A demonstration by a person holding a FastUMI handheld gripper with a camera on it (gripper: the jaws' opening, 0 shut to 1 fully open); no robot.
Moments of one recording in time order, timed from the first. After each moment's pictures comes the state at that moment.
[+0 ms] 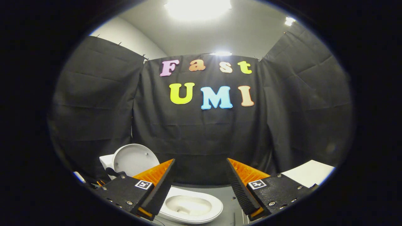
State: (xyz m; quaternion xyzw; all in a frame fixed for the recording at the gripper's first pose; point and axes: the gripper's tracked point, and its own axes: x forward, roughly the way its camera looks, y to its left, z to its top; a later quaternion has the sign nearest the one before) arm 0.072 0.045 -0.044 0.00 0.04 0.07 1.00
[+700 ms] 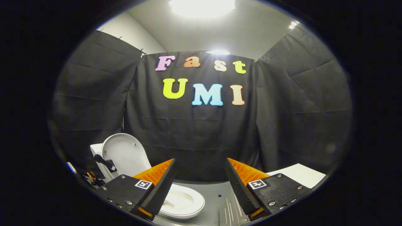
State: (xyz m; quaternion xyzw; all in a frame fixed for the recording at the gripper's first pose) arm 0.042 -0.007 -0.048 -0.03 0.05 0.04 1.00
